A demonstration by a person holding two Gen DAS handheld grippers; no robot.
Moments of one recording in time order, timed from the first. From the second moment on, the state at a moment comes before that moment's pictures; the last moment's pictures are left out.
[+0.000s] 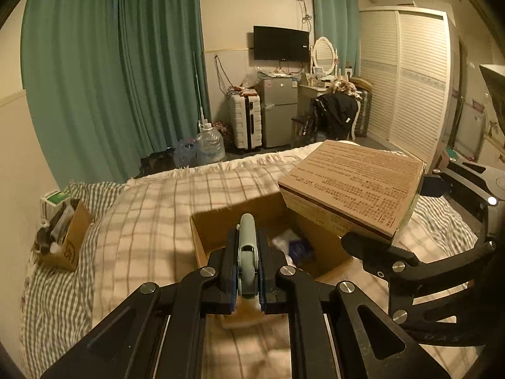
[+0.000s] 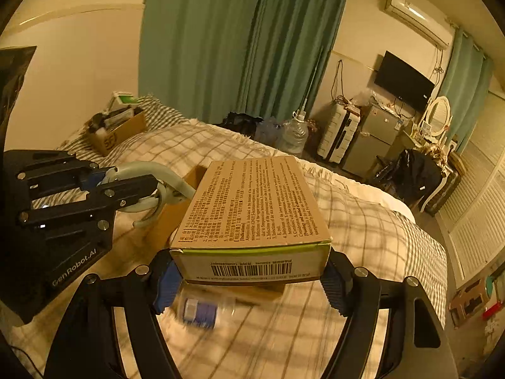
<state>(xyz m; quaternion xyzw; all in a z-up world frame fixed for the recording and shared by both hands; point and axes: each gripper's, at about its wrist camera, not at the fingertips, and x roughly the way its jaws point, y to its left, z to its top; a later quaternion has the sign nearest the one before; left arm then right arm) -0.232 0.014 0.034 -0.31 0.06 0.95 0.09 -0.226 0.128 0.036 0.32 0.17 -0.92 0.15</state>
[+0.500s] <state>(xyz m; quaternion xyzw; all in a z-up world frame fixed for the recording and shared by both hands) -0.335 0.003 -0.049 -0.35 0.04 0.93 0.07 -0.360 0.136 -0.054 0.37 0.14 -0.90 0.16</state>
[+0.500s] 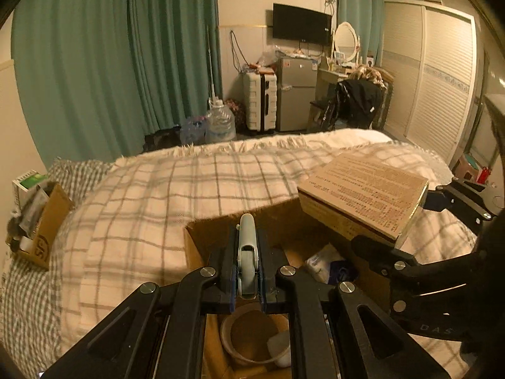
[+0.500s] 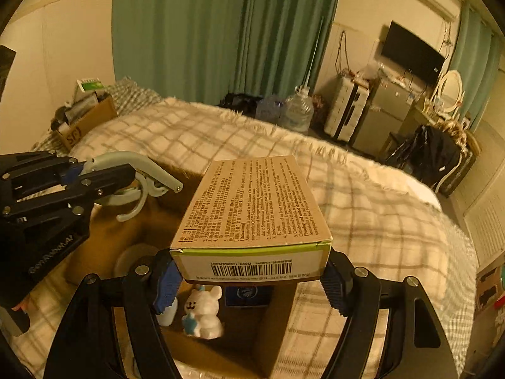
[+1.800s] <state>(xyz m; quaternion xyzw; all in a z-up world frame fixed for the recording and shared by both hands) -0.174 0.015 -0.108 -0.43 -0.01 0.90 0.01 -0.194 0.193 -0.095 0.39 0.14 -0.91 0.08</state>
